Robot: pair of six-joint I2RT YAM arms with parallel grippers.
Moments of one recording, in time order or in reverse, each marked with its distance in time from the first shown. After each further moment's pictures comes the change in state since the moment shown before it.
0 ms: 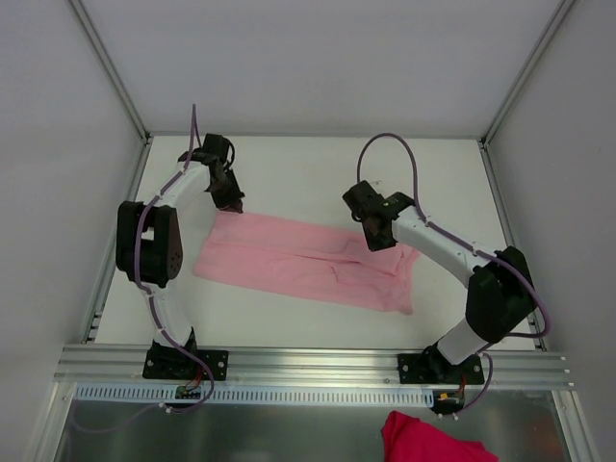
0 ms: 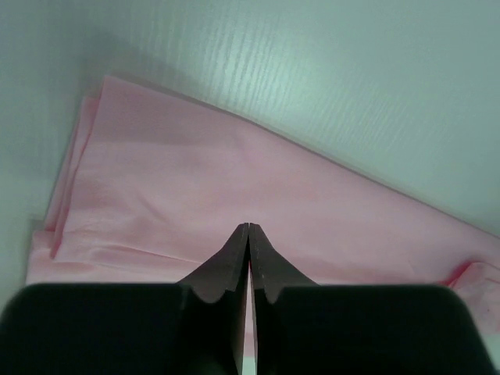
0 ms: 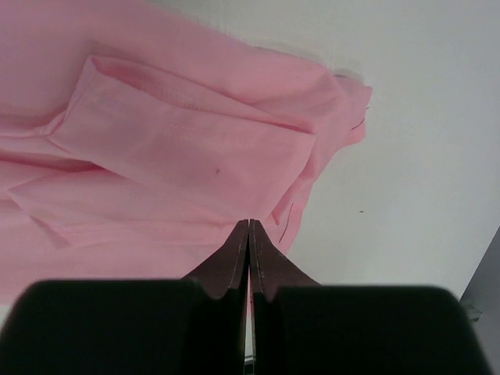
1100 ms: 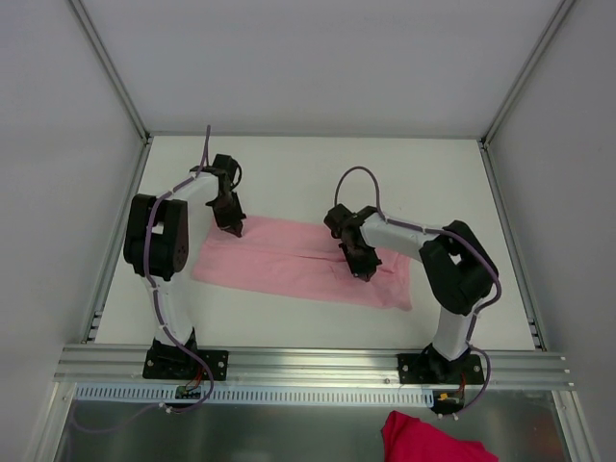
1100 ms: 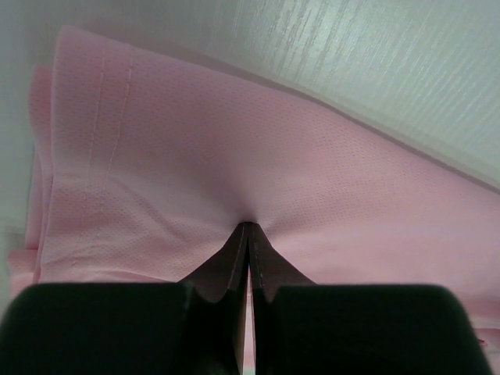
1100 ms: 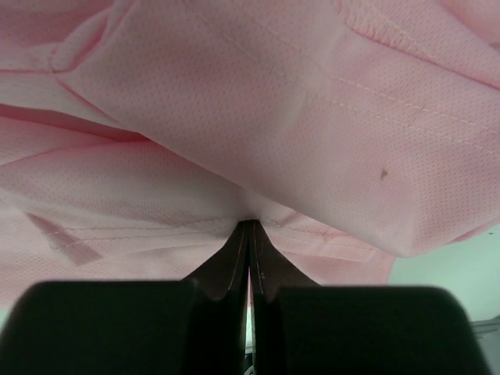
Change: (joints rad) left arm -0.021 0.079 -0.111 0.005 -0.042 0.029; right arm 0.063 0.241 -0.089 0.062 -0.270 0.021
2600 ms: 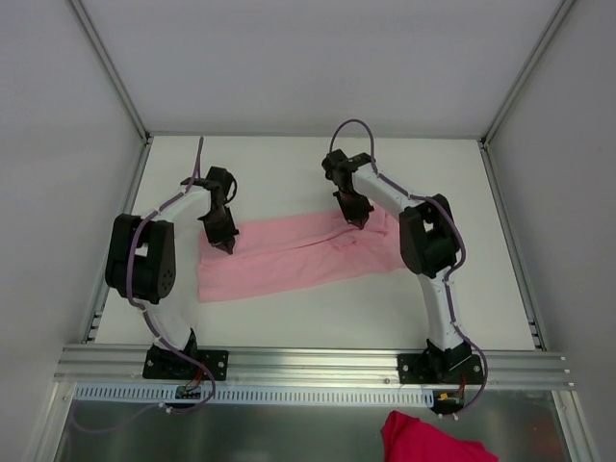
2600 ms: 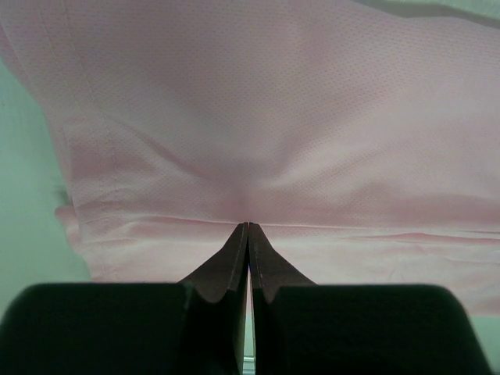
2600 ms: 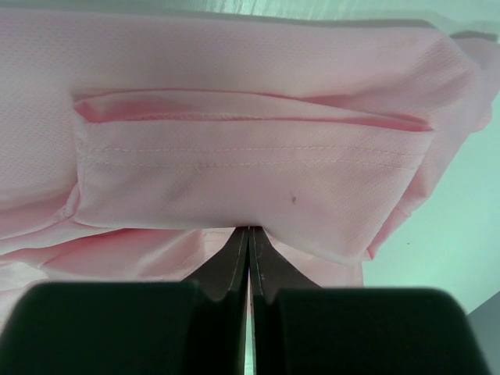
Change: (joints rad) left arm -0.021 -0.225 -0.198 -0.092 -0.055 -0.029; right arm -0.167 0.407 0.737 -0.252 0.082 -0.188
